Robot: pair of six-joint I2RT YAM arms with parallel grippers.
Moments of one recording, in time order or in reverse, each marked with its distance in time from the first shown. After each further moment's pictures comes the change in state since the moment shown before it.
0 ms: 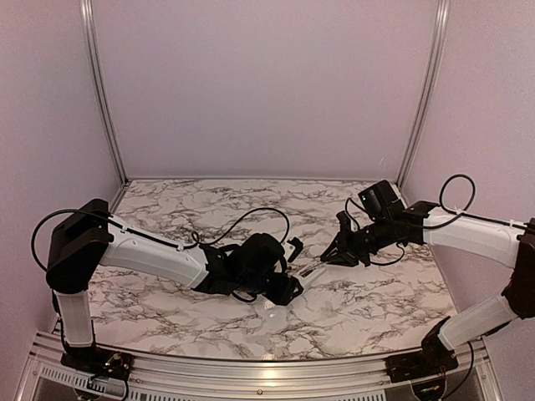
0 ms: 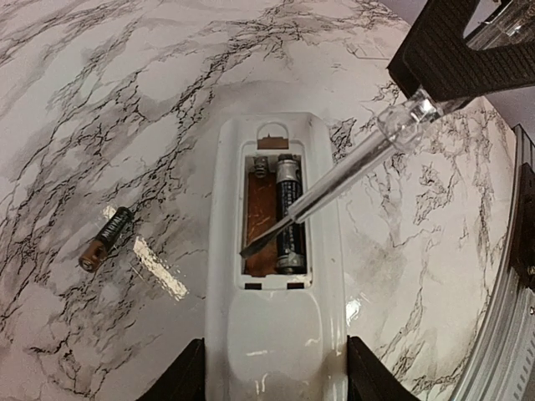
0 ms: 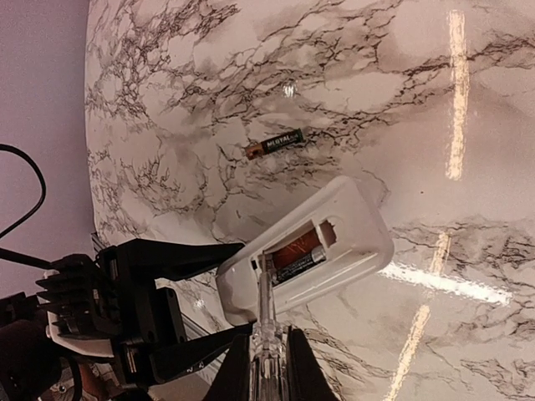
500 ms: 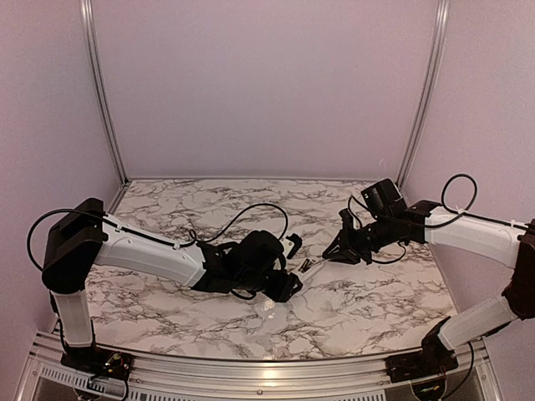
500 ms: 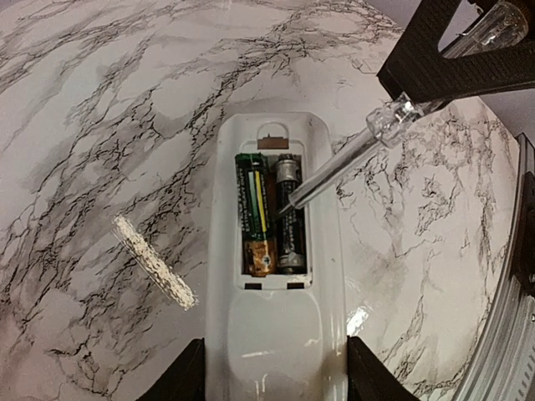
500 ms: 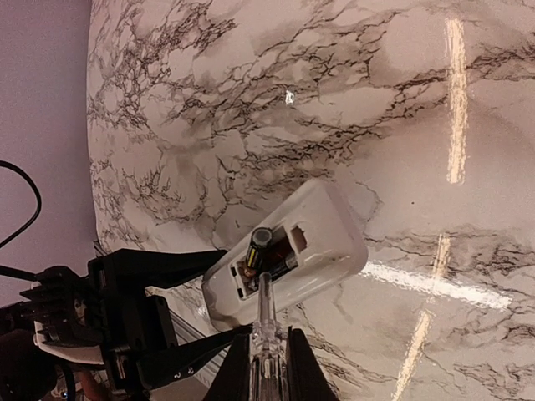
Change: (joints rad) left arm -0.002 -0.025 0.000 -0.013 -0.042 0.009; right arm -0.025 -0.004 0.000 0.009 0.006 -0.002
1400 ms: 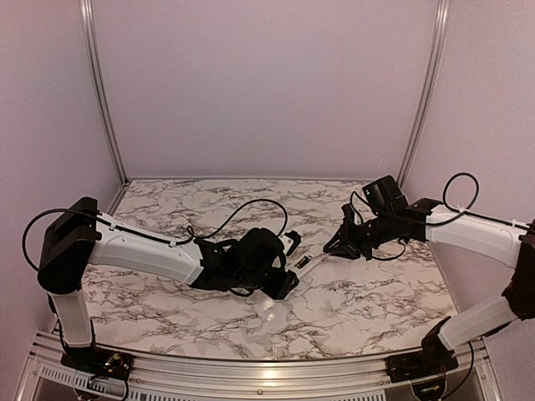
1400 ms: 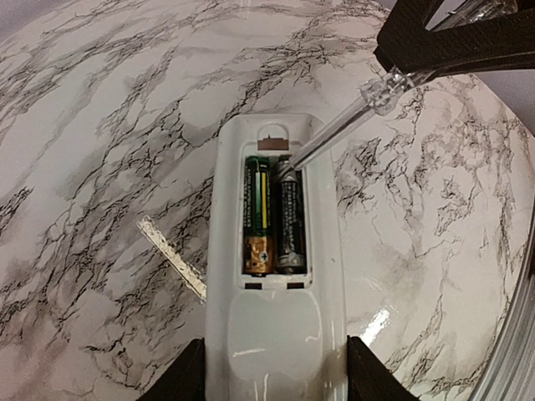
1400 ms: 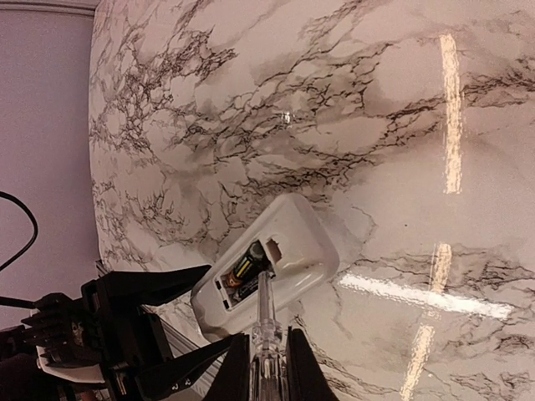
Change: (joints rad) left arm 0.000 -0.022 0.018 -0.056 -0.075 0.042; right arm -0.005 -0.002 0.016 0.018 0.044 0.023
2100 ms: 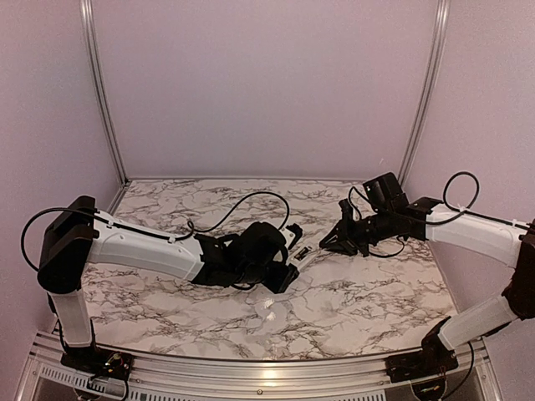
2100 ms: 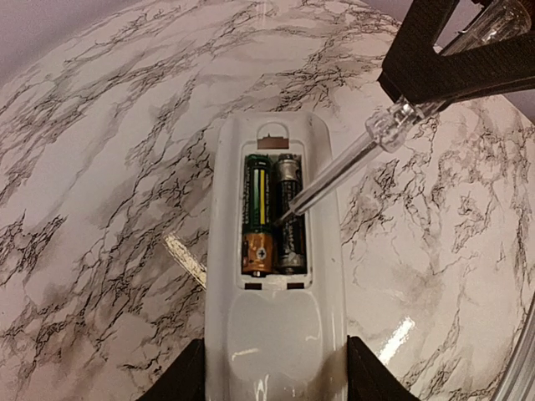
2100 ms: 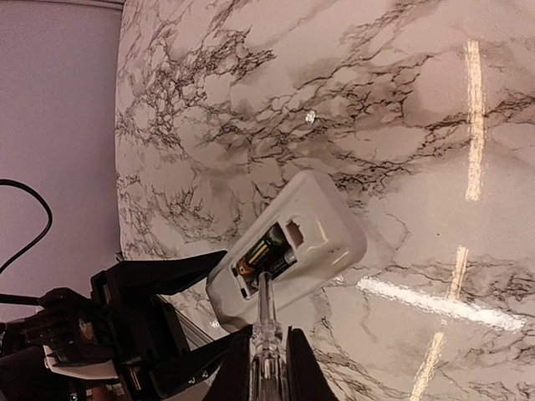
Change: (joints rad) left arm 0.003 -0.001 0.039 -0.023 -0.064 0.064; right arm 0.000 0.002 0.011 0.049 -0.058 0.015
